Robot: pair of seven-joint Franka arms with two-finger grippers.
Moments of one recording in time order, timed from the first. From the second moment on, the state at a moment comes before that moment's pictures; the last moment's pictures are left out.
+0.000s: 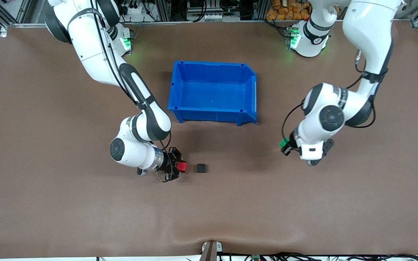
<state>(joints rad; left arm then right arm) -0.18 0.48 -0.21 -1.78 0.06 2.23 -1.31 0.47 0.89 -0.03 -1.39 0.69 2.37 1.68</state>
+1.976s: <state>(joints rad) -0.59 1.00 -0.10 -1.19 0.07 2.37 -2.26 0.38 0.83 -0.06 -1.32 0.47 2.11 1.50</state>
